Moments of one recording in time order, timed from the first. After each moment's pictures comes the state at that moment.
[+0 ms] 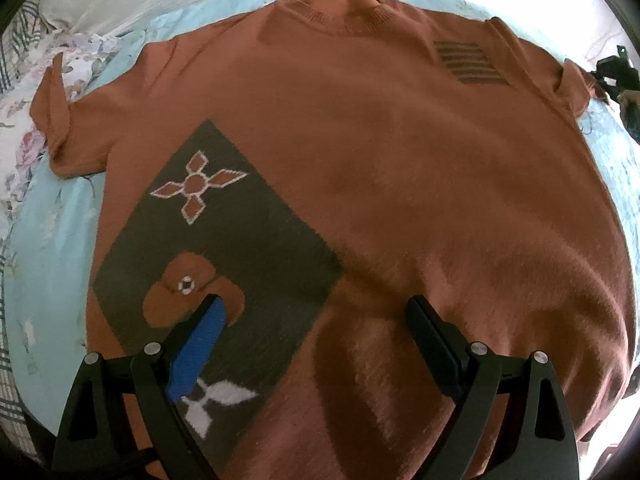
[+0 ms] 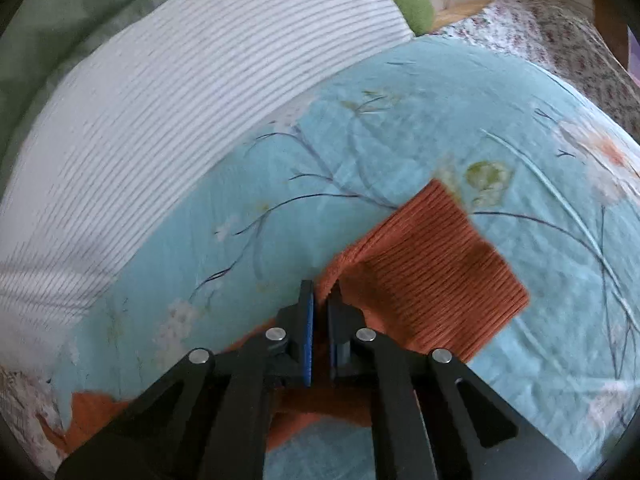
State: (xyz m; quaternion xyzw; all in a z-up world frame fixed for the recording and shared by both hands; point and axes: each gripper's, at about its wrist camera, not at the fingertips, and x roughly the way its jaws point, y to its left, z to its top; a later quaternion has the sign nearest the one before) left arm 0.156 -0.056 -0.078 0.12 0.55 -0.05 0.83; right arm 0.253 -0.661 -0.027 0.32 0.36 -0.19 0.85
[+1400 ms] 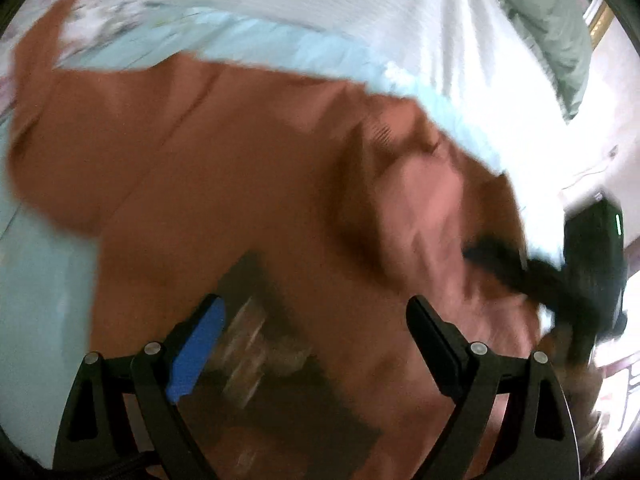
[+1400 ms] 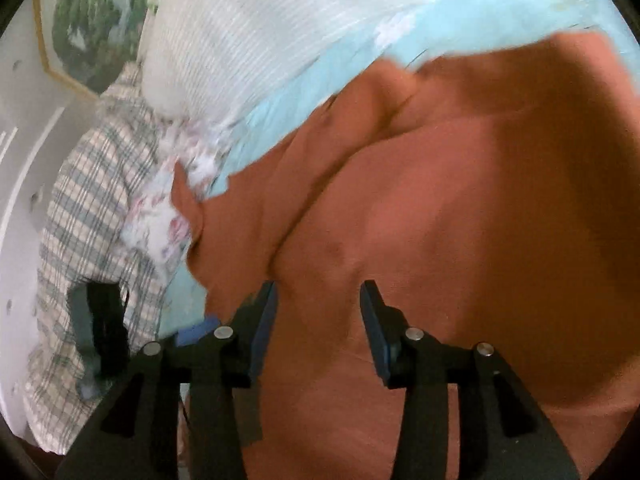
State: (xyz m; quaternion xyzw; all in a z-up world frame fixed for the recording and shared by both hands) left arm 0.299 0.015 -0.053 -0.13 0.49 -0.14 0.85; right arm 0.217 -0.247 -0.046 0.28 0.45 0.23 0.82
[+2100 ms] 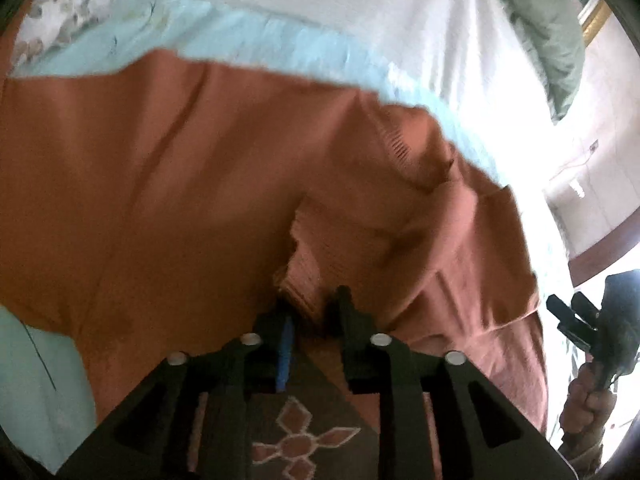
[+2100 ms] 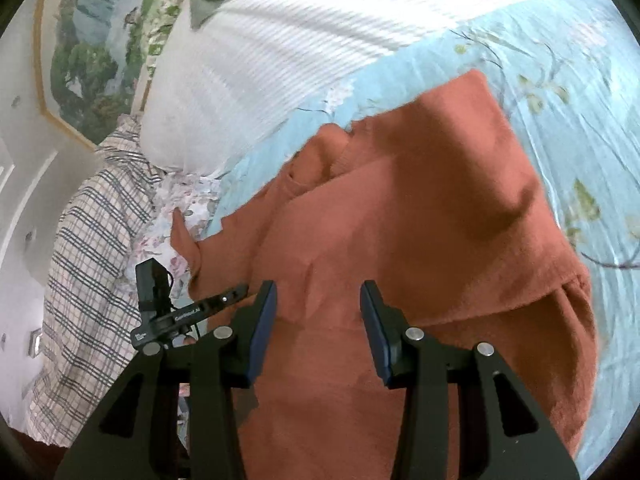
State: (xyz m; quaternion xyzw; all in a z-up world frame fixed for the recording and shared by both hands) left arm 0.347 0.045 -0.084 -0.13 0.50 -0.19 0.83; right arm 0.156 -0.303 -0.020 0.31 0.41 0.18 0.84
